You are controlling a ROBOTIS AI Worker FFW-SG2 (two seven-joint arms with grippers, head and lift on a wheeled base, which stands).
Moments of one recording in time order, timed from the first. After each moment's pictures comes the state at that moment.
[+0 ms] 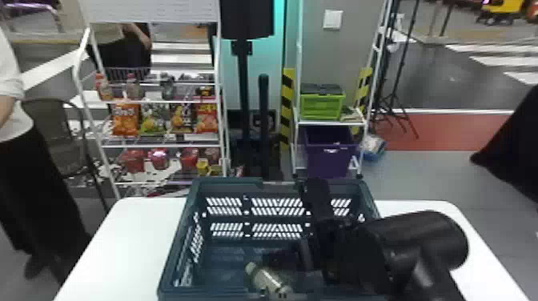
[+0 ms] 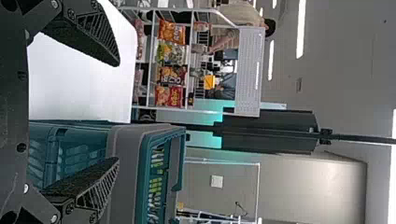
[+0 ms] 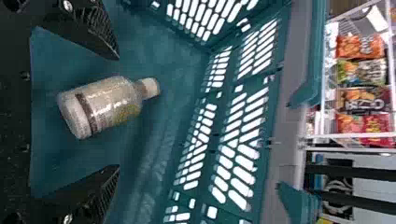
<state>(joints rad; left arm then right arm) 0.92 0.27 -0.12 -1.99 0.15 -0.55 0.25 -0.33 0.00 0.30 -1.69 -0.28 1.29 0.00</state>
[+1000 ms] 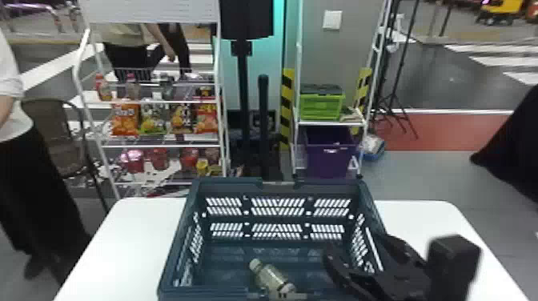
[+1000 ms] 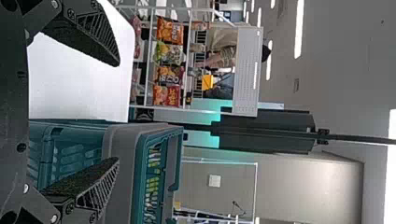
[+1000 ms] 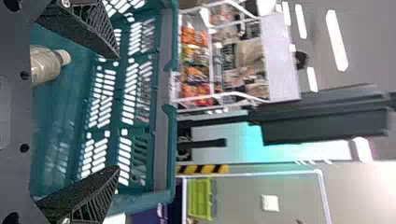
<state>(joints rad) 0.91 0.27 -0.12 -1.98 0.15 -0.55 0.24 0.40 -0.17 0.13 -2.26 -0.22 0.44 0.03</state>
